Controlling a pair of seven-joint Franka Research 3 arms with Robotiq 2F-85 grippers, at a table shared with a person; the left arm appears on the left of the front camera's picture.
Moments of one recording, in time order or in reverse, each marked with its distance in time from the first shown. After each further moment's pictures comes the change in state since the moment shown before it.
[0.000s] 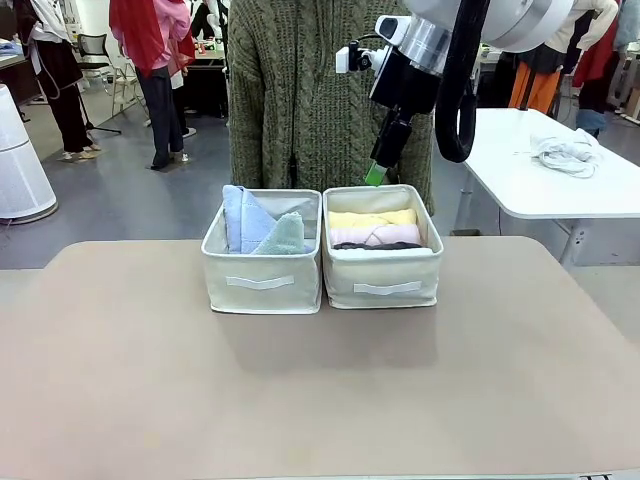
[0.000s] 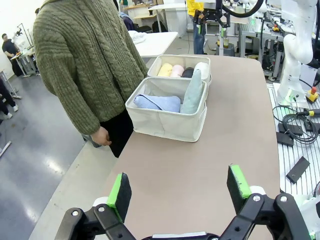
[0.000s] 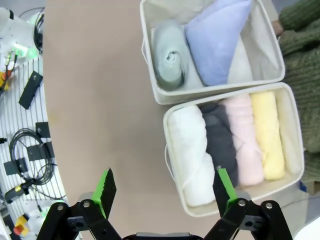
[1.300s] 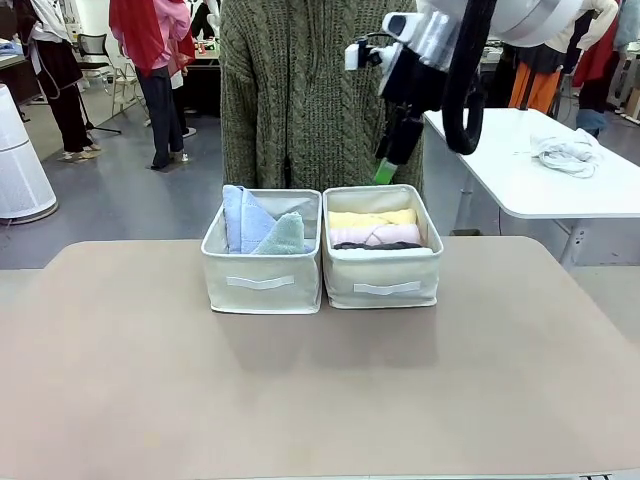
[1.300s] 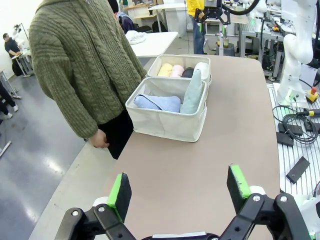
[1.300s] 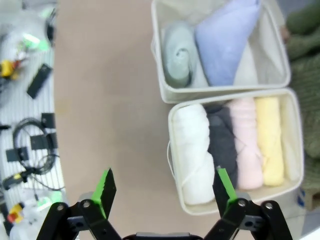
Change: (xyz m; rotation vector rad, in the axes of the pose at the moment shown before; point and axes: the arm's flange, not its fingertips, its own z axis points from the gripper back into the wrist) left arm 0.000 0.000 0.000 0.000 0.000 0.000; right arm -0.029 -0.014 0.020 0.063 -0.061 0.091
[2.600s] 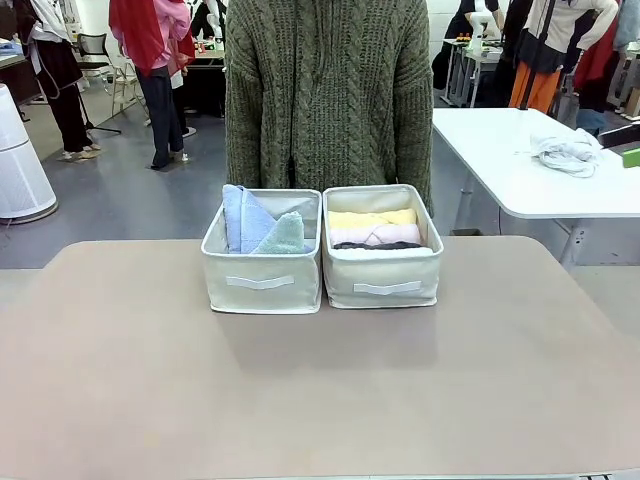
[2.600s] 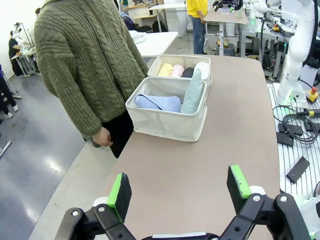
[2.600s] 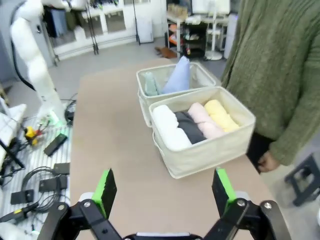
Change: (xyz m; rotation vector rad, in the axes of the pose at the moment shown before) left arm 0.000 0.000 0.000 0.000 0.000 0.000; right arm -0.384 0.042 0.118 -0.129 -0.772 -0.175
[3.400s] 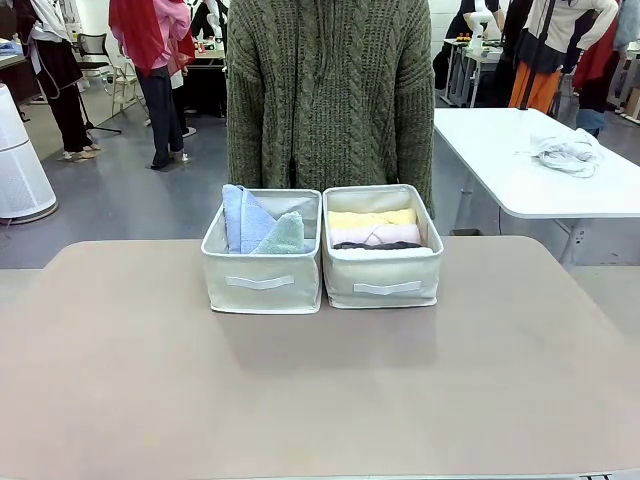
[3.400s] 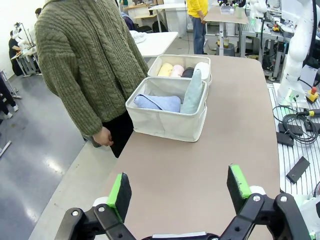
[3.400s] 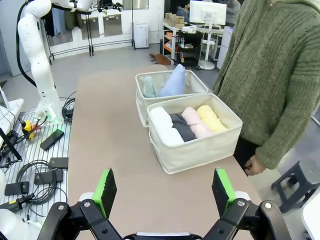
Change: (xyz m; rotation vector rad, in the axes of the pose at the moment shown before) left arm 0.000 0.000 0.000 0.000 0.000 0.000; right arm -0.002 0.012 0.047 -0.024 -0.030 0.061
